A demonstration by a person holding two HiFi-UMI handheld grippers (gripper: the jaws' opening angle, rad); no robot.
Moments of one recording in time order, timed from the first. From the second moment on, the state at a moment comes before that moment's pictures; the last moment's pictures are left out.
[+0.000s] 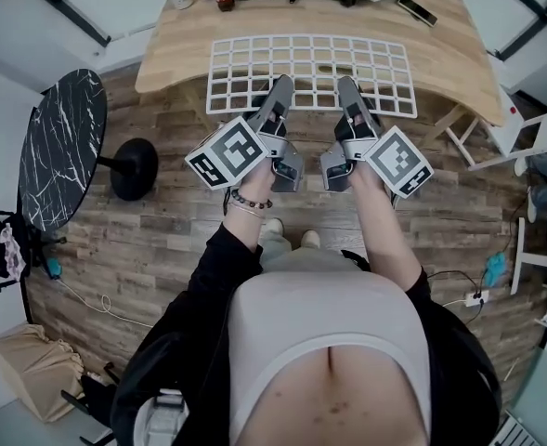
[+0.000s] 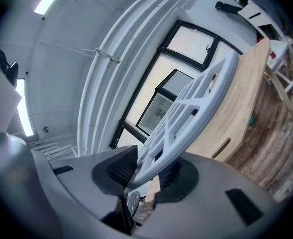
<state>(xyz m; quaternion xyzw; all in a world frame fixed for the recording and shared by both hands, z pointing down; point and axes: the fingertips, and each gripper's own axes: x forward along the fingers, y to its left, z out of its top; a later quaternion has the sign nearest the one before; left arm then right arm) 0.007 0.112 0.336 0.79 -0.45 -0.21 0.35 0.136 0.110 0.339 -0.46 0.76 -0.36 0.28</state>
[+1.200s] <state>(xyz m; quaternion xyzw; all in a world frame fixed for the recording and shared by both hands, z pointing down) -0.090 0.252 0.341 0.81 -0.41 -0.20 0.36 0.038 0.262 0.344 -0.50 0.74 -0.35 0.29</state>
